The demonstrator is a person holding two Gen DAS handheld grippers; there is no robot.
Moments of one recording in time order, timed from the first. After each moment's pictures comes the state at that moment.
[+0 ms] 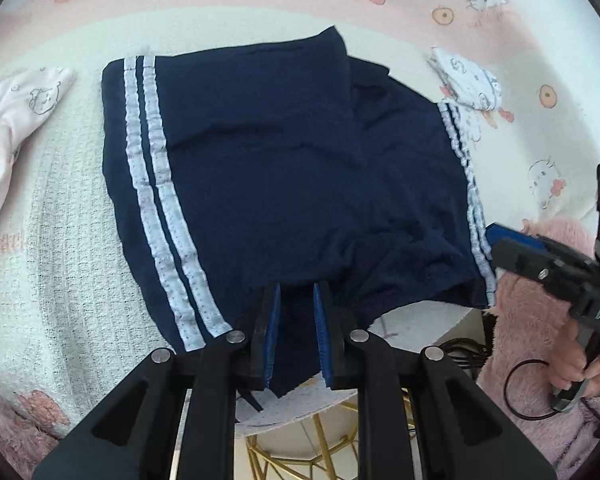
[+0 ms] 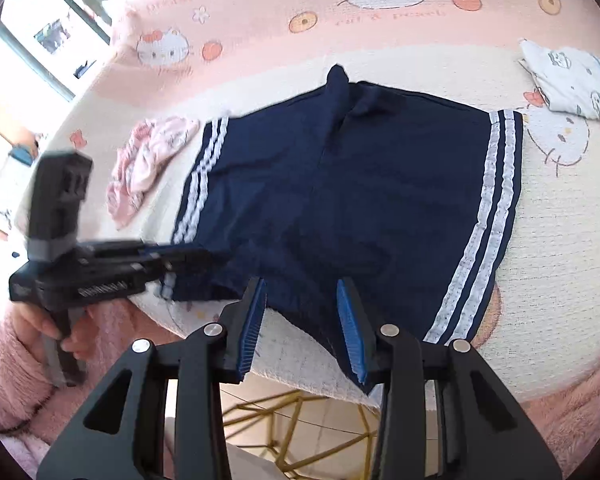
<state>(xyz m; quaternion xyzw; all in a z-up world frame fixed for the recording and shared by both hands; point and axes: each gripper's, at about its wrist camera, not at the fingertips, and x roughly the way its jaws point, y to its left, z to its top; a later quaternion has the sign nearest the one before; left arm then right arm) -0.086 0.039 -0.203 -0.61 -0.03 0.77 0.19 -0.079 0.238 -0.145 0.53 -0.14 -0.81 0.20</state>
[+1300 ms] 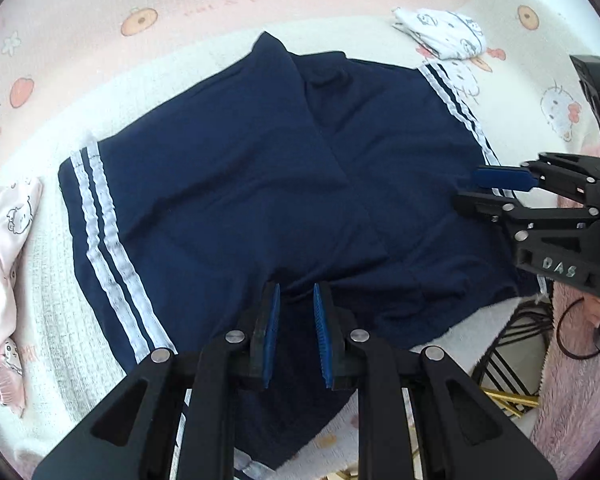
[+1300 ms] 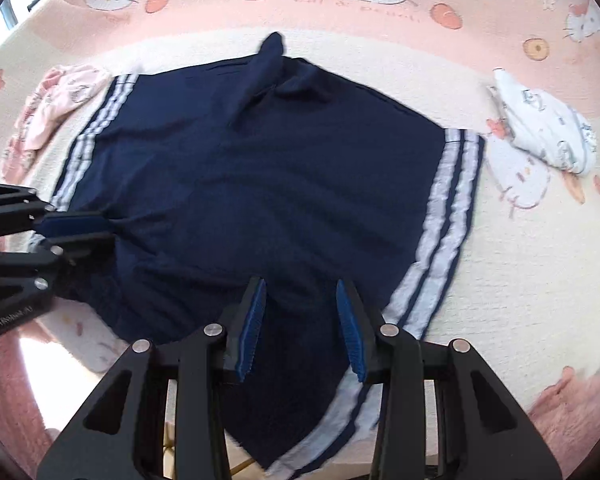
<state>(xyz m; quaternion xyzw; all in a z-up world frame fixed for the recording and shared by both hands) -0.100 0.088 -0.205 -0.55 0.11 0.80 0.22 -0.120 0.217 -0.196 0.55 0.05 -0.83 0.06</state>
